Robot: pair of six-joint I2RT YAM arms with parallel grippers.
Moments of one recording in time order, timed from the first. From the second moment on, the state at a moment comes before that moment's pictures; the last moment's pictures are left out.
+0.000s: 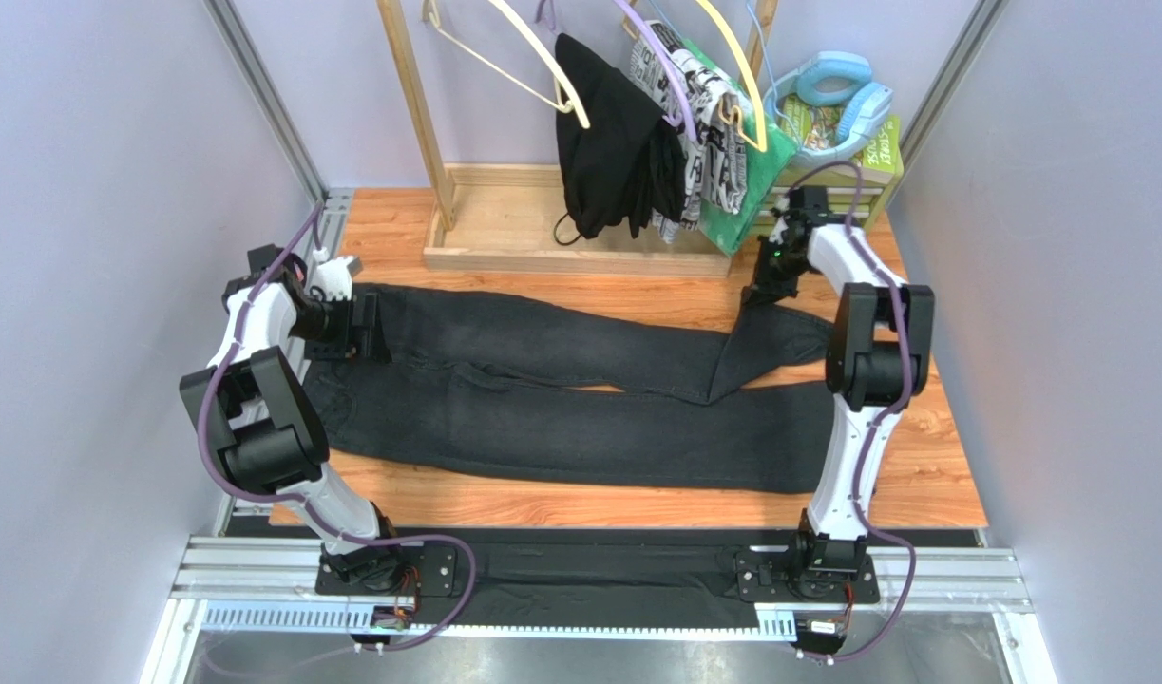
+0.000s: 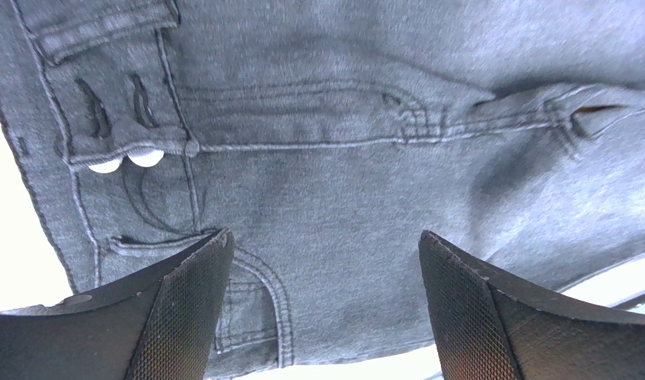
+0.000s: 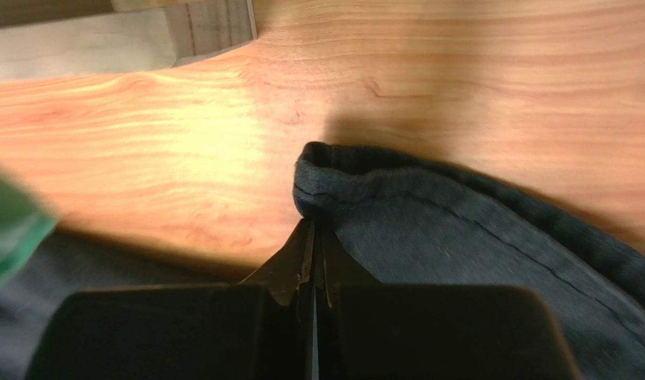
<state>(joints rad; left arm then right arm) 0.39 1.66 1.22 -0.86 0.46 0.43 -0.03 2.15 1.71 -0.74 -0.22 0.20</state>
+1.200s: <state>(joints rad) 0.35 1.85 1.51 -0.94 0.41 0.52 -0.53 2.03 1.57 -1.13 -0.39 -0.45</state>
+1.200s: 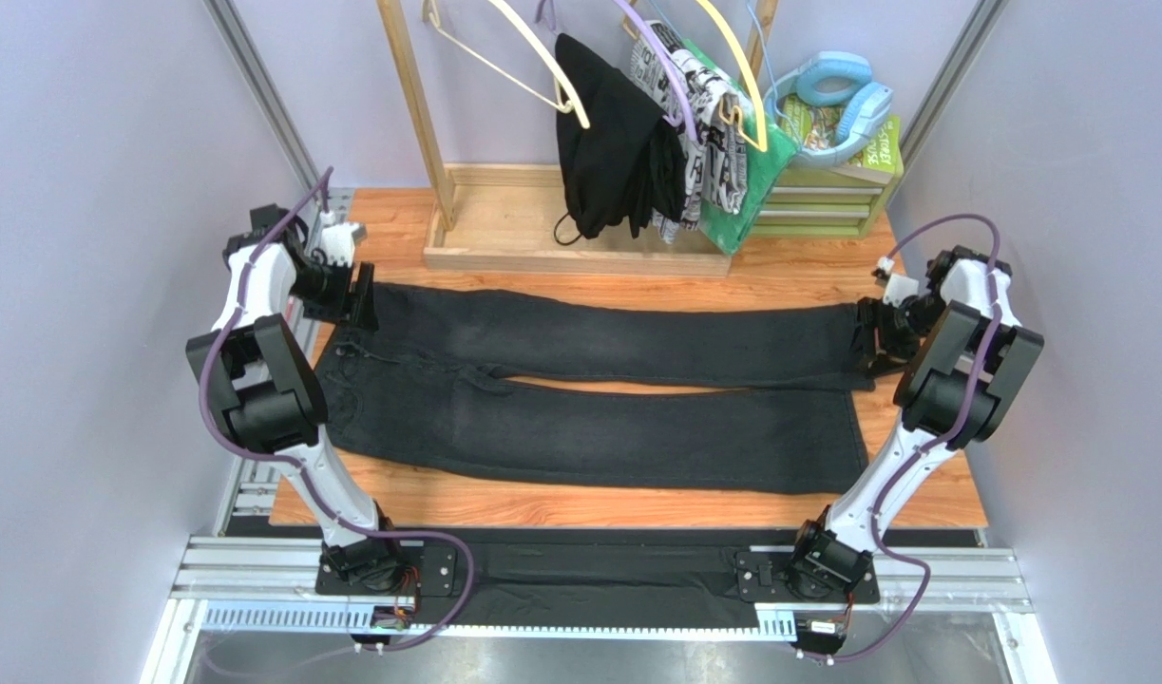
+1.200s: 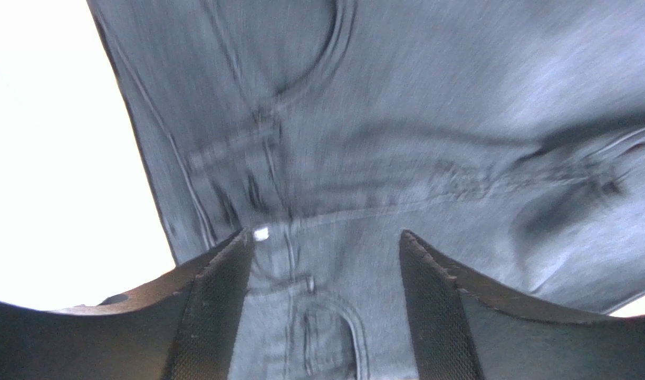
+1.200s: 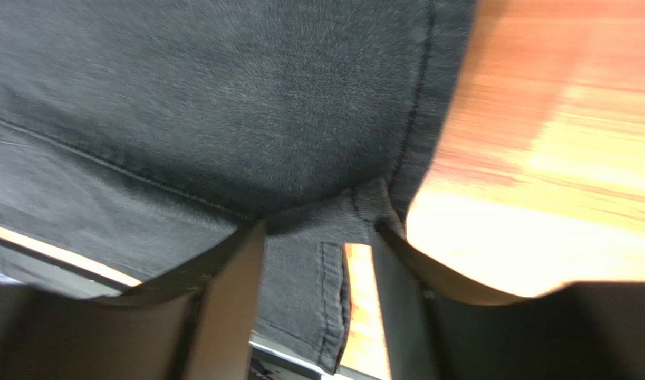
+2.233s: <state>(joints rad) 0.18 2.30 1.90 -0.87 0.47 1.08 -0.32 2.31 1.94 -0.97 -0.32 -0.51</state>
